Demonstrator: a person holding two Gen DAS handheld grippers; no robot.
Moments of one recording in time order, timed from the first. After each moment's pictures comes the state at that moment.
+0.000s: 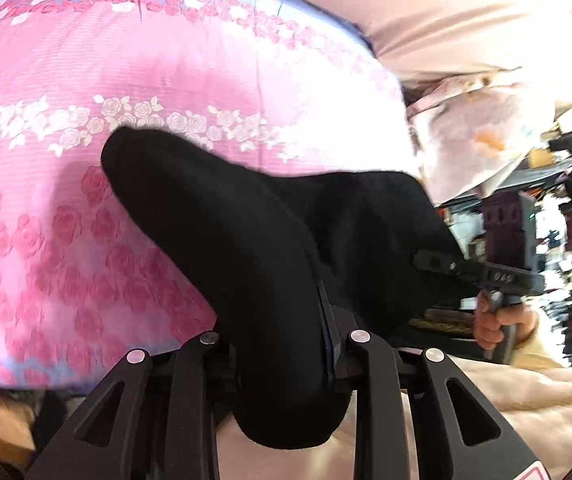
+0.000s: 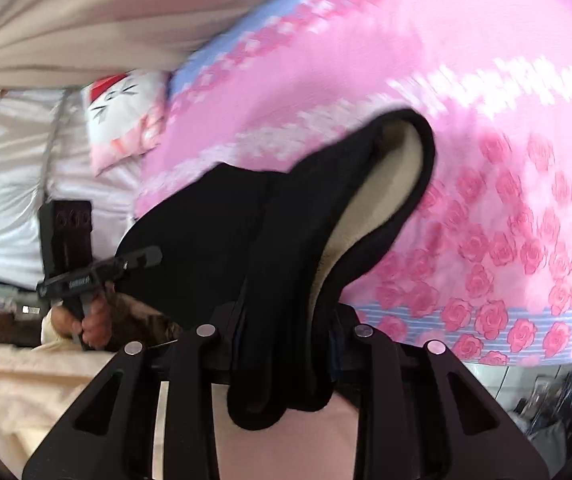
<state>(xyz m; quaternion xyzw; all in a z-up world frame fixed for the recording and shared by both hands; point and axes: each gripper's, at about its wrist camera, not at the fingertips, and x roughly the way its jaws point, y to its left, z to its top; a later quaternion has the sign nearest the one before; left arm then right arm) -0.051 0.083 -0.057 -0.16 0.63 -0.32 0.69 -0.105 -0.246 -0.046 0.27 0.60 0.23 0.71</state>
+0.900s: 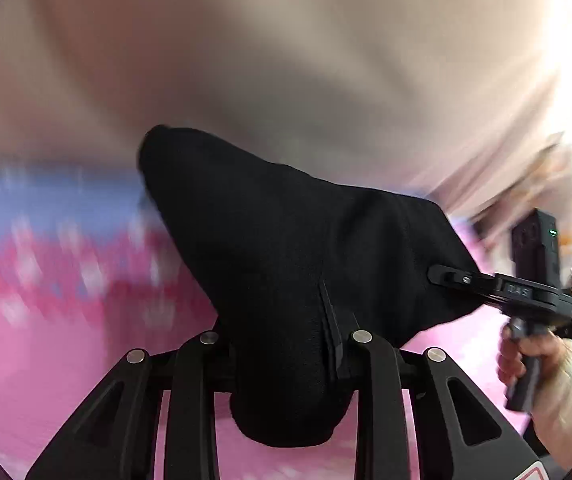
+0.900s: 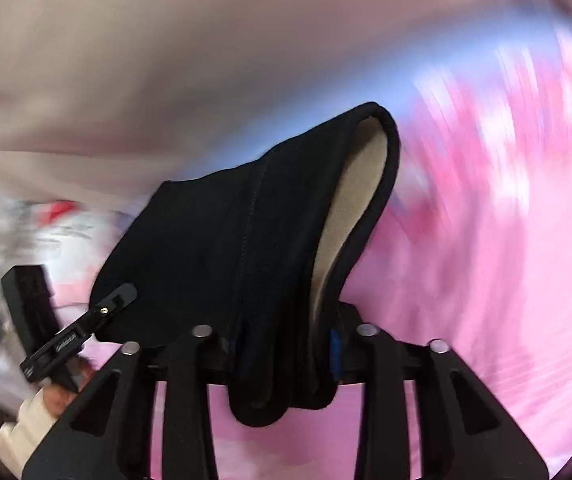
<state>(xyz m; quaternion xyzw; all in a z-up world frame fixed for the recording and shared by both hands) 0.218 0.067 -0.110 -0.06 0.43 -0.26 0.86 0.203 -0.245 -0.189 0.29 0.49 0.12 0.81</state>
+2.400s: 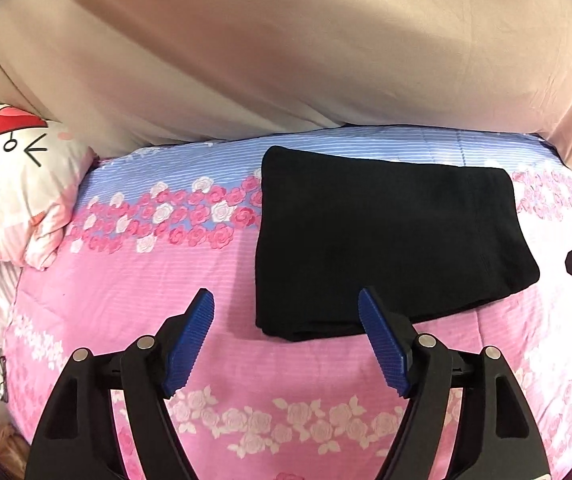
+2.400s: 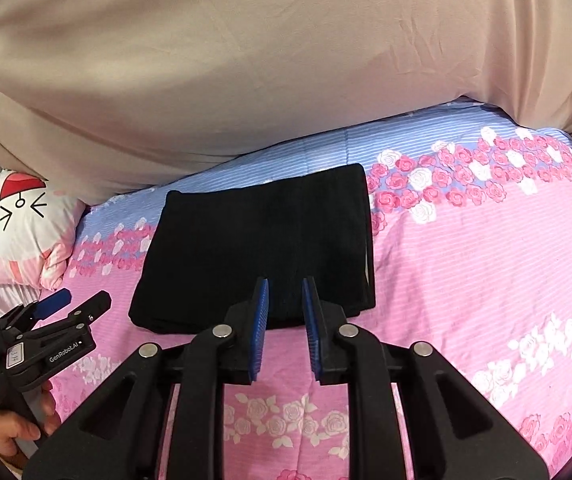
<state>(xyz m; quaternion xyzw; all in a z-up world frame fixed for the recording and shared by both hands) 0.135 0.030 -0.067 0.08 0.46 0.00 0.89 0.101 -0.208 -0.072 0.16 0.41 0.03 0.90</state>
